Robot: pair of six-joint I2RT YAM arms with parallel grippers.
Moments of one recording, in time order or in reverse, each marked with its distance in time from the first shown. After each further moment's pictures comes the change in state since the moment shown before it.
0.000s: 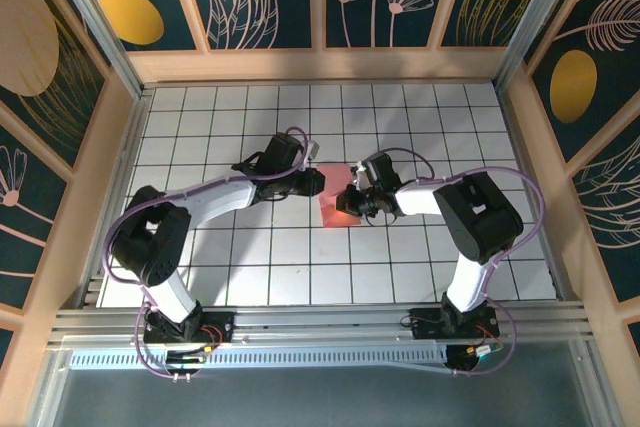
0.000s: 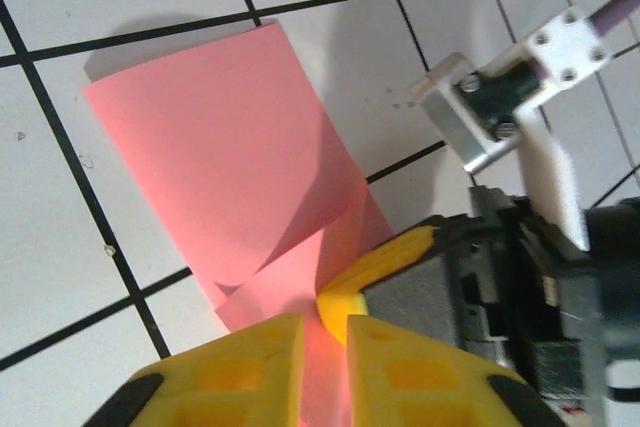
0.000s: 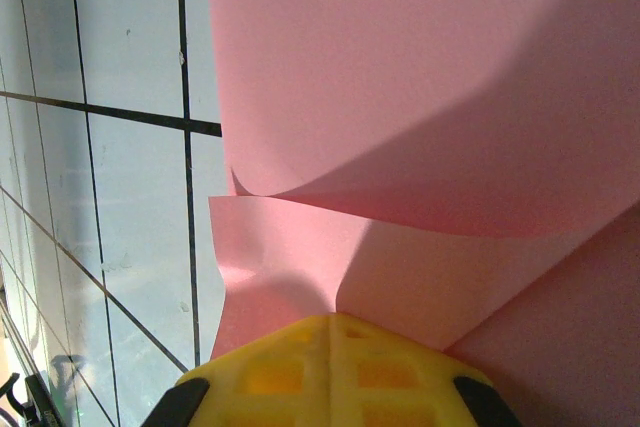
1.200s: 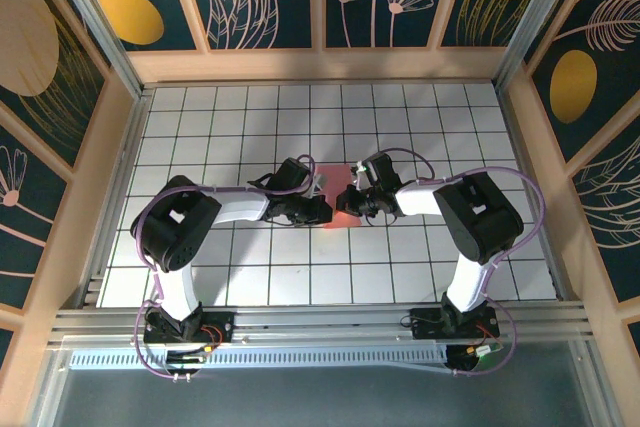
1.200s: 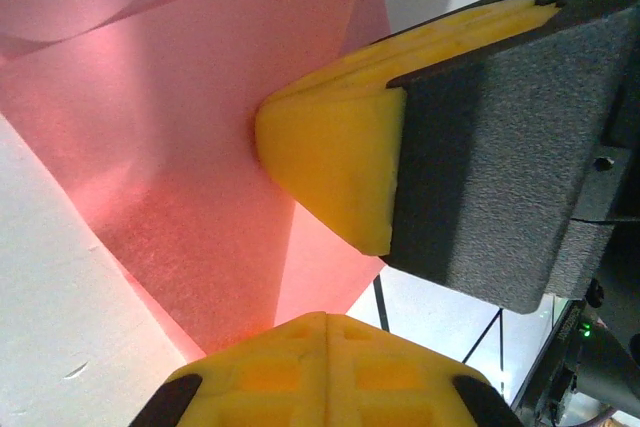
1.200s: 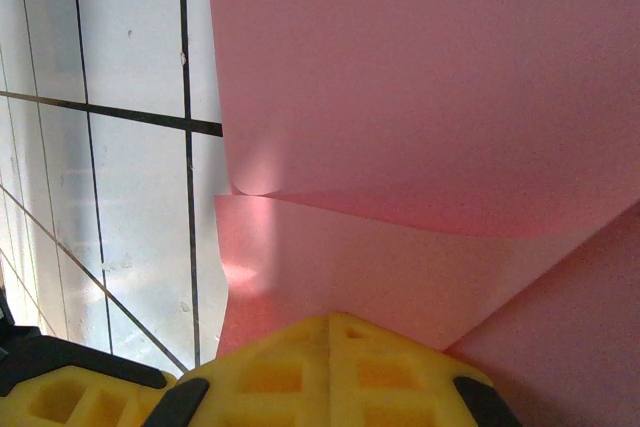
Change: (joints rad) left arm -0.050 0.162 -0.123 0.151 0.273 -0.236; right arm 0.000 -0.001 -0.005 0.008 0.000 0.000
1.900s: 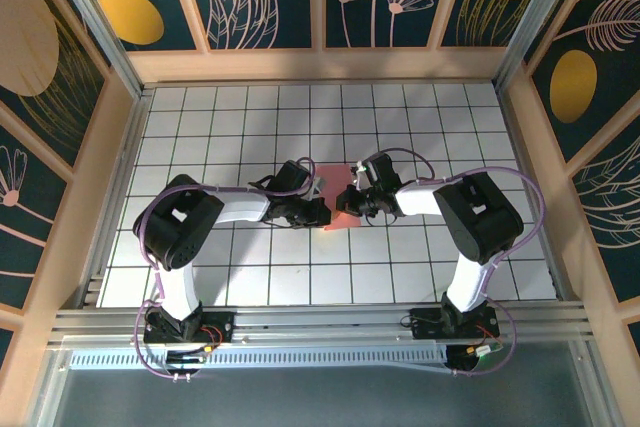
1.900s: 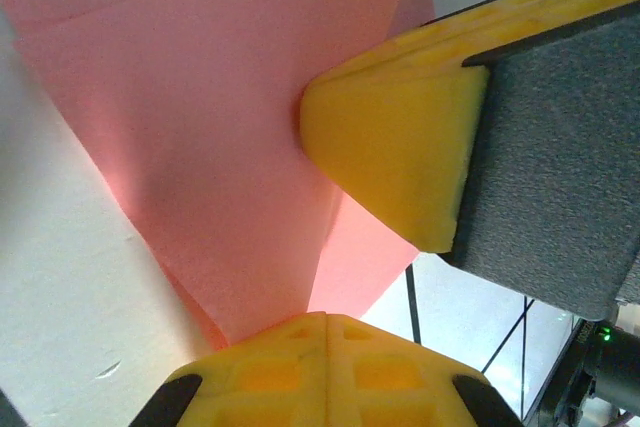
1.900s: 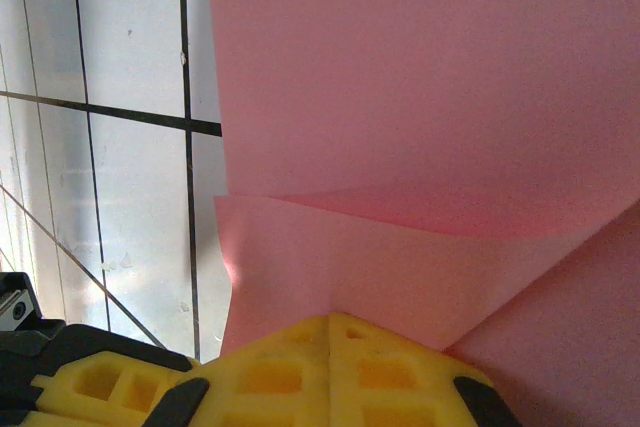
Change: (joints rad) left arm 0.000 0.016 -0.010 -0.001 -0.013 0.003; right arm 0.000 0.000 0.000 0.000 0.000 0.000
